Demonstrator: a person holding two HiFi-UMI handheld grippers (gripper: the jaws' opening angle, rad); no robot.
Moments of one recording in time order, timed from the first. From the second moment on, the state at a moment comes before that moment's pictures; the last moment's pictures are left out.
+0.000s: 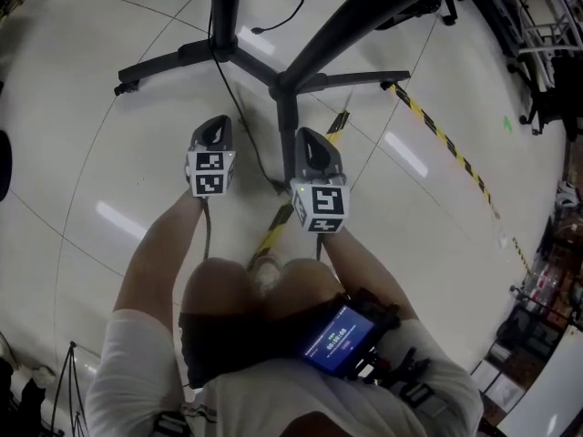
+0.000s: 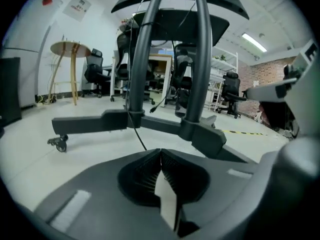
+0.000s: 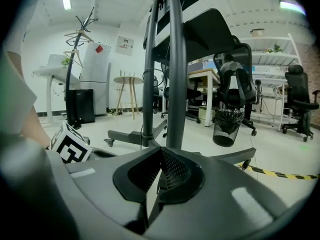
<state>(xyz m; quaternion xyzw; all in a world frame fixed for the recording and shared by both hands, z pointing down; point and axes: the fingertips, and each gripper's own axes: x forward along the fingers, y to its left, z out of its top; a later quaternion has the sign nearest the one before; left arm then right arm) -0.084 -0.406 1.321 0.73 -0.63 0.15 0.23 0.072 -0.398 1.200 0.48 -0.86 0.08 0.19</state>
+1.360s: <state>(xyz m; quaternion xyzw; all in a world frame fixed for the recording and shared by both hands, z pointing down) -0.068 -0.398 1.419 0.66 -0.65 0.19 0.33 0.112 -0.375 1.214 0.48 -0.85 0.06 0.22</state>
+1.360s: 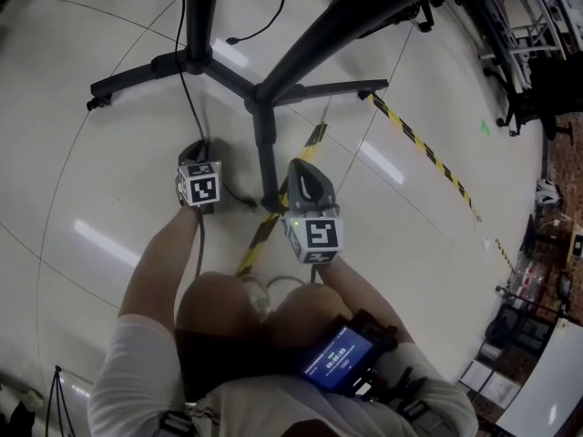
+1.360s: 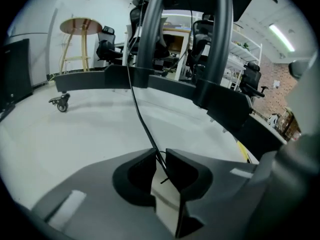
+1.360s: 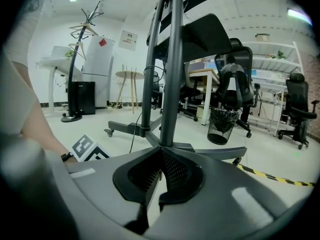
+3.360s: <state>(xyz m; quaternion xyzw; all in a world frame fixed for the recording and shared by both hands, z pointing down) -0.296 -0.264 0.613 0.63 -0.77 0.04 0.08 -0.100 -0.357 0.610 0.35 -0.93 0.01 0.12</state>
